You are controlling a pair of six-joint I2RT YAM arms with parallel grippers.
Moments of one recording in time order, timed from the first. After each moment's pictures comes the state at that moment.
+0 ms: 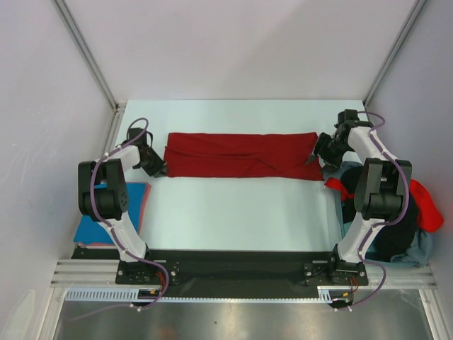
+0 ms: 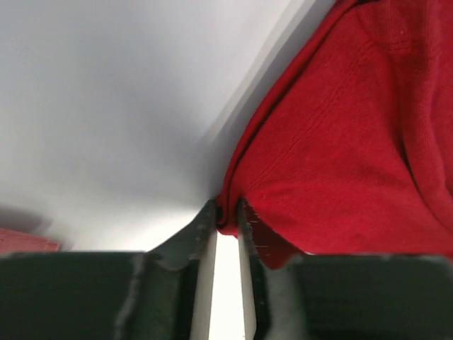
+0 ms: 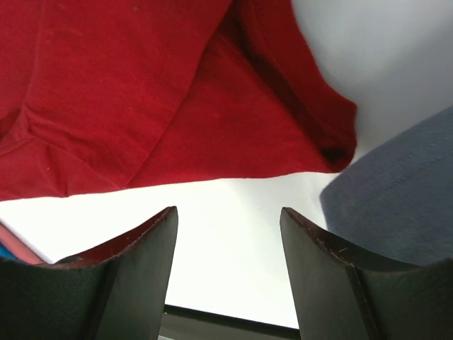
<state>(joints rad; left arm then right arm) 0.08 1.84 1.13 -0.46 0.17 -0.64 -0.09 1.84 1.42 -0.87 -0.29 0.42</state>
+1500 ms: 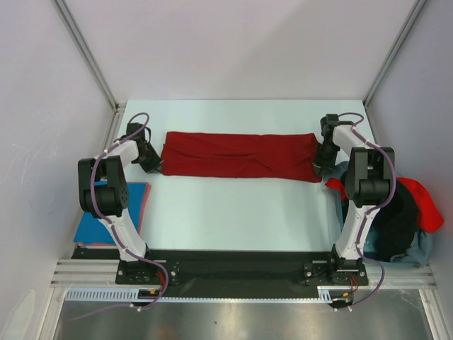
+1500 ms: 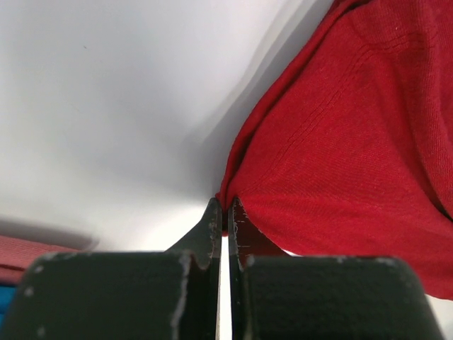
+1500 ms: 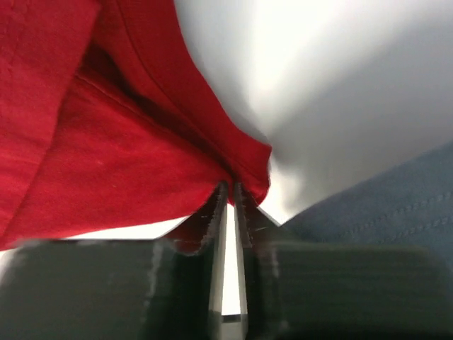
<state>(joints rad) 0.10 1.88 1.22 -0.52 0.11 -0.51 0.00 2.01 1.48 -0.91 0.03 0.33</state>
